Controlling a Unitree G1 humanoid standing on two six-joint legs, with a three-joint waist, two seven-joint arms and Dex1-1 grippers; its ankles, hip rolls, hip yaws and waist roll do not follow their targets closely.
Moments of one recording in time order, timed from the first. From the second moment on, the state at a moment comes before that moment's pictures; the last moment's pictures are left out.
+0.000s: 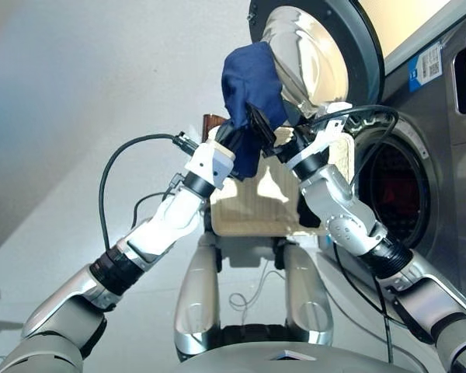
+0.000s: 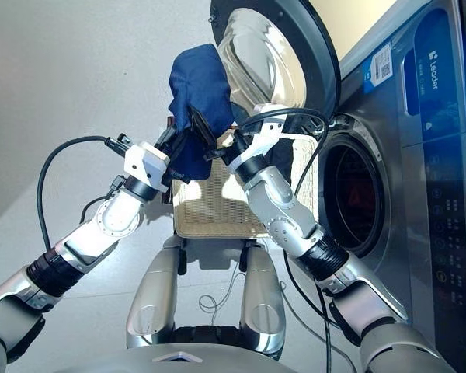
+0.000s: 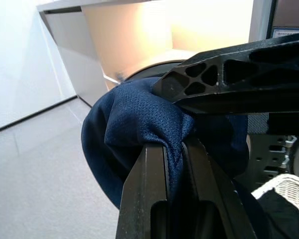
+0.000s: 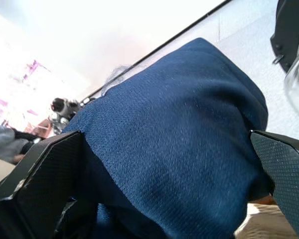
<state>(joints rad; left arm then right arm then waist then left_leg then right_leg) -0.50 0.64 -0.66 -0.11 -0.18 -0.27 0.28 -0.60 -0.46 0.61 -0.03 1.08 -0.25 -0.08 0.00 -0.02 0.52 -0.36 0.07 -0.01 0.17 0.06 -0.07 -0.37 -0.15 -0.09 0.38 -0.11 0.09</state>
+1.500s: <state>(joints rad) -0.48 0.53 -0.68 -0.05 -0.11 -0.28 0.30 -0.23 -0.27 0.41 0.36 1.08 -0.30 -0.19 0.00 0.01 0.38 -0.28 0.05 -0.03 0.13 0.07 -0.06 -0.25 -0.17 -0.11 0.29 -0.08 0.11</state>
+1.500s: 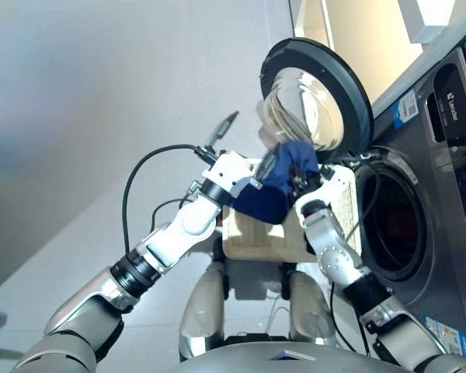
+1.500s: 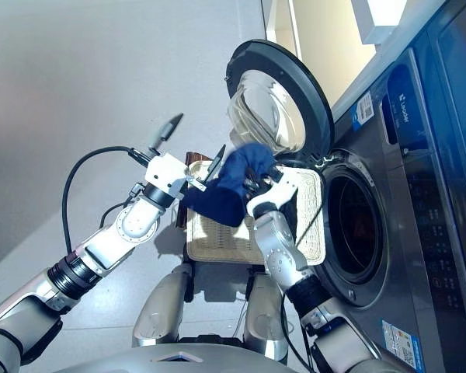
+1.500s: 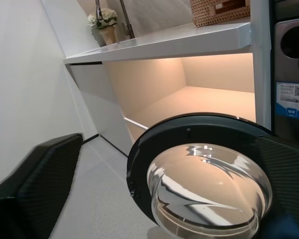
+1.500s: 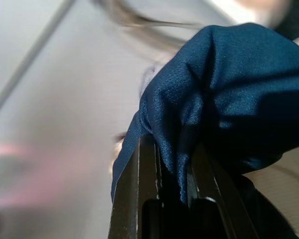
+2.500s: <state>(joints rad) -0.58 0.52 -0.78 -0.05 -0.14 -0.31 0.36 -0.56 -0.34 0.14 1.21 0.65 -0.27 -0.56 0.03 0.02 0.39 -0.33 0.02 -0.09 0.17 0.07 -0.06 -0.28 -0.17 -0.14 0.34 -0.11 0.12</state>
